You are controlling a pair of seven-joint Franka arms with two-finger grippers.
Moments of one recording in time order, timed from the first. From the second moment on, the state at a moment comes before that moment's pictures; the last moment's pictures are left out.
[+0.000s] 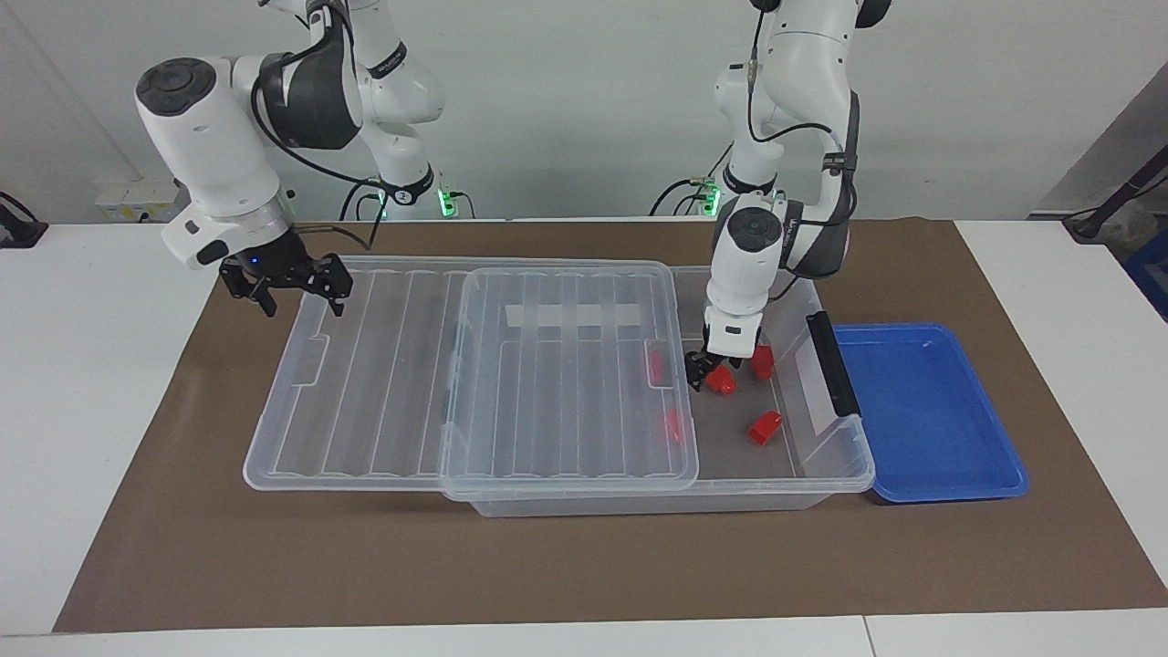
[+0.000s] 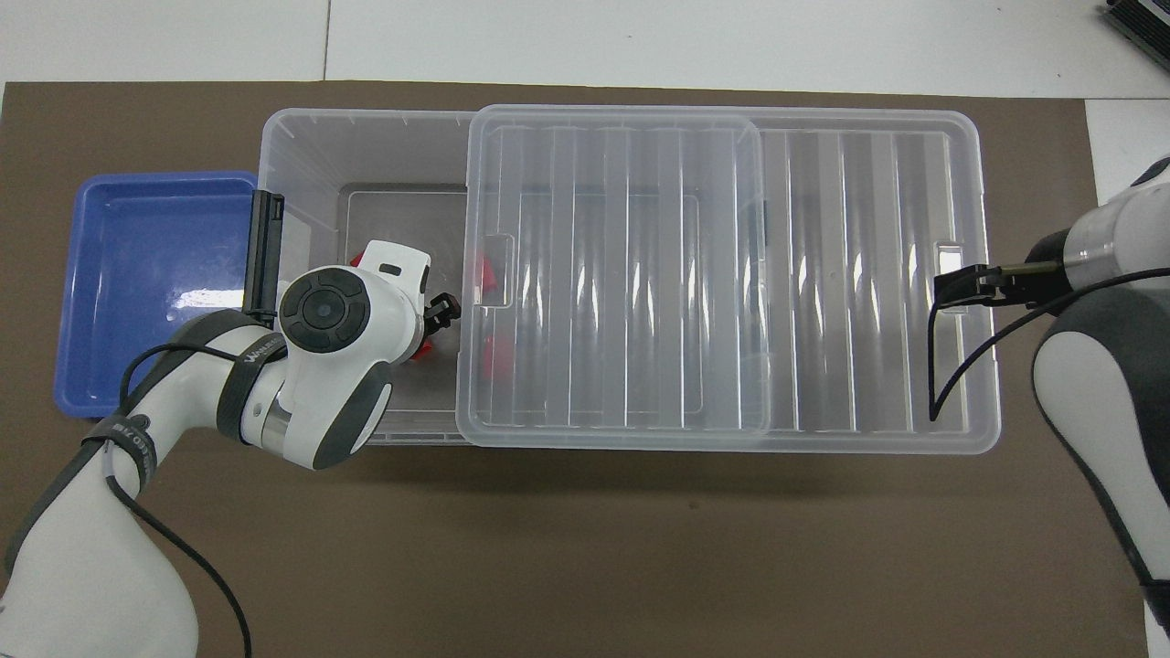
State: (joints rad) left arm -0.36 0.23 -0.05 -2.10 0.11 2.40 -0.95; right arm -0.07 -0.01 0.11 -1.80 -0.03 1.83 0.09
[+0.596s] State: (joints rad) left arm -0.36 0.23 -0.05 -2.11 0.11 2.38 -0.94; right arm -0.01 -0.01 0.11 -1.60 -0.03 1.62 0.21
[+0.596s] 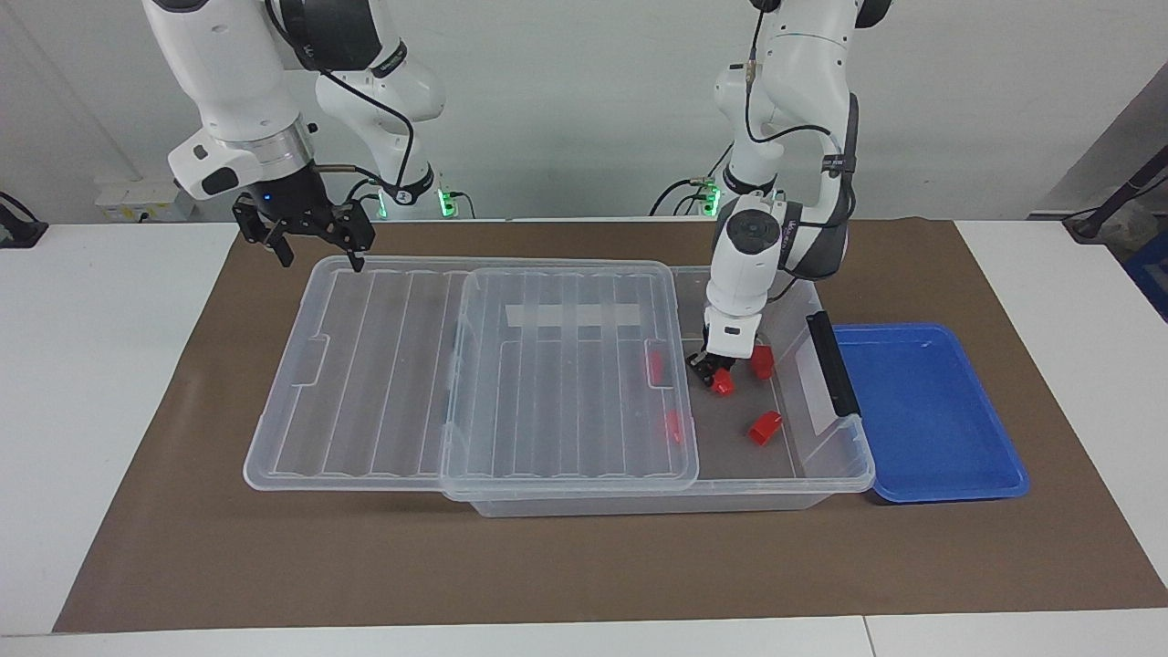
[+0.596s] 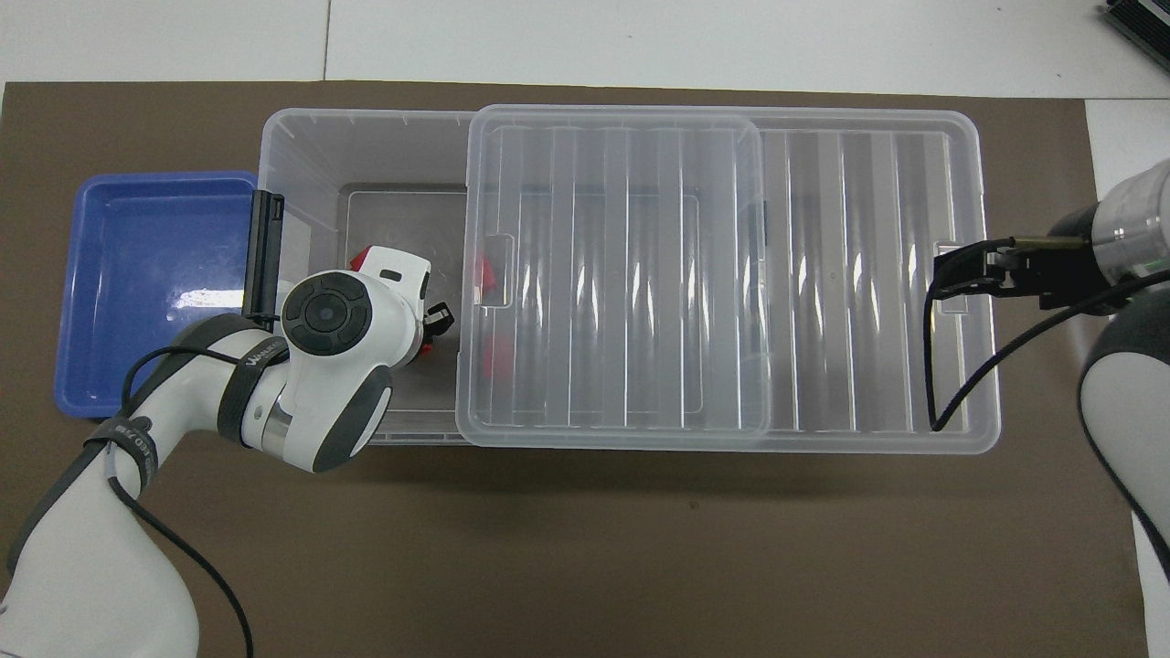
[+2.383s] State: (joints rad) left arm 0.20 0.09 -0.02 -2.02 0.04 2.23 0.11; right arm -0.20 0.02 0.09 -1.86 -0.03 1.99 0.20
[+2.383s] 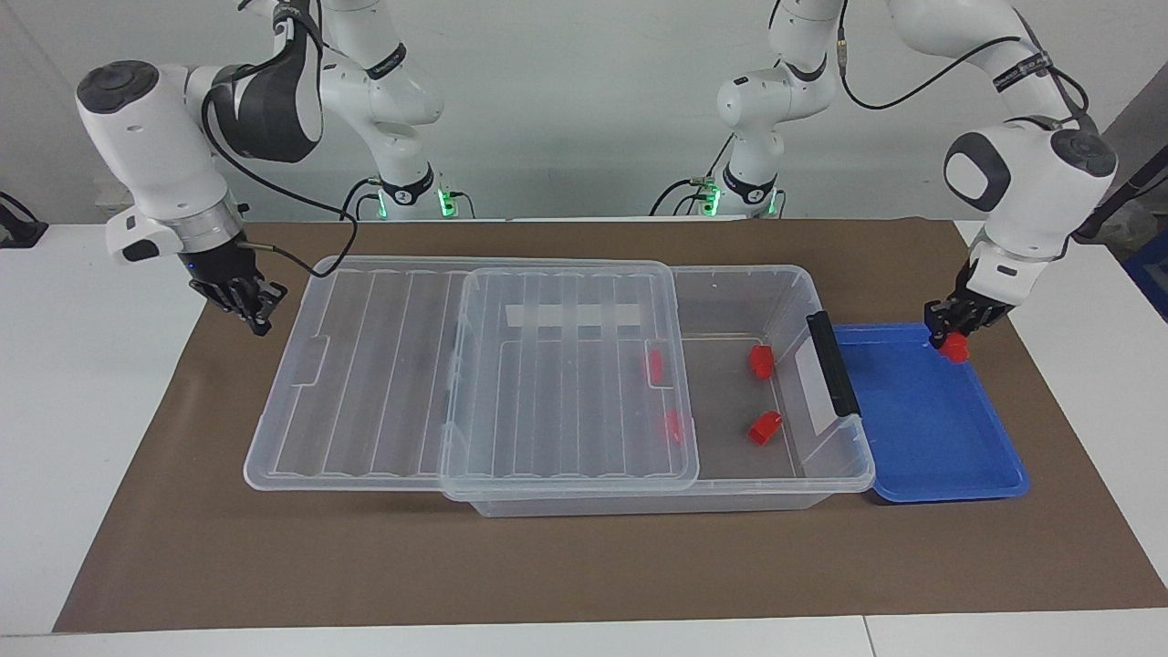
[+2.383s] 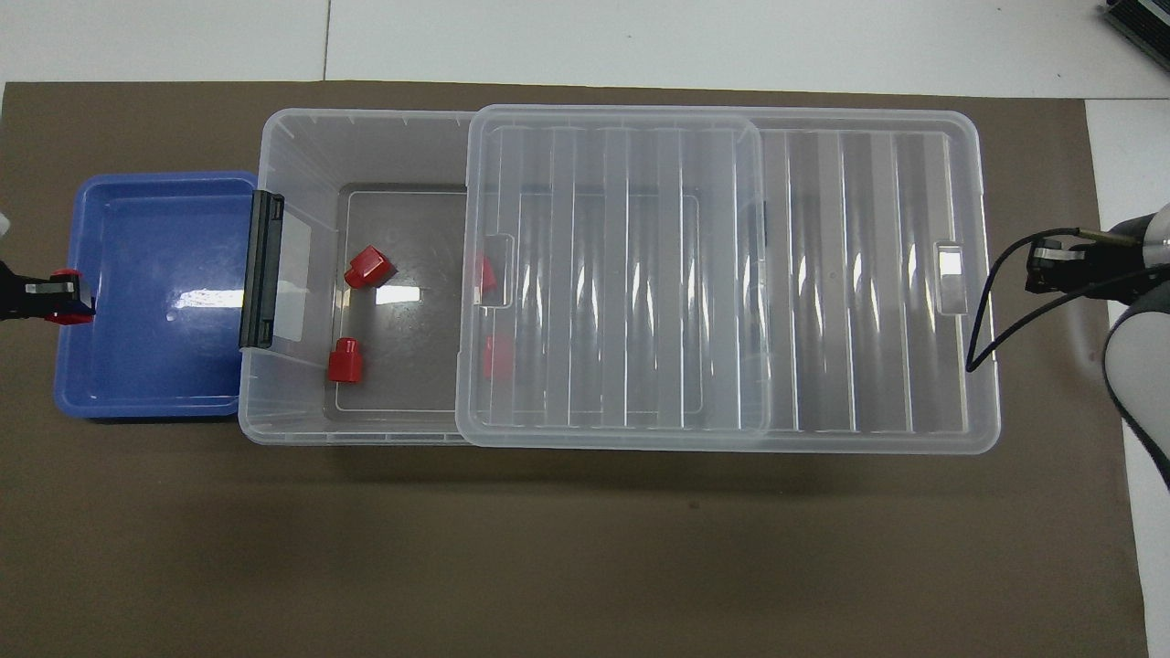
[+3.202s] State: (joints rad) left arm 0.20 0.28 -0.02 -2.08 0.04 2.48 0.16; right arm -0.20 0.06 0.10 -1.89 -0.03 2.05 0.20
